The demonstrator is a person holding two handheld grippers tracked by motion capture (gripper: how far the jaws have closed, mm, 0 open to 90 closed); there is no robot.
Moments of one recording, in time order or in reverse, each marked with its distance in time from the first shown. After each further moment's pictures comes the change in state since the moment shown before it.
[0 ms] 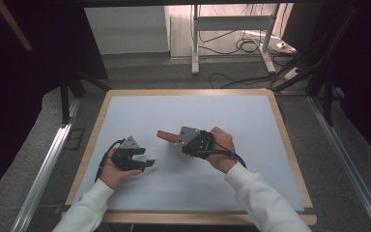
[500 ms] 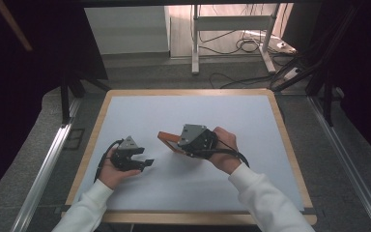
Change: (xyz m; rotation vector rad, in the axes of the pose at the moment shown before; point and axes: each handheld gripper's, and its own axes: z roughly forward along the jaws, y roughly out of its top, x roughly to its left) left arm -0.001 -0.001 -0.003 -0.017 0.021 0.008; right arm 0.000 0.006 -0.027 -0.054 0.070 0.035
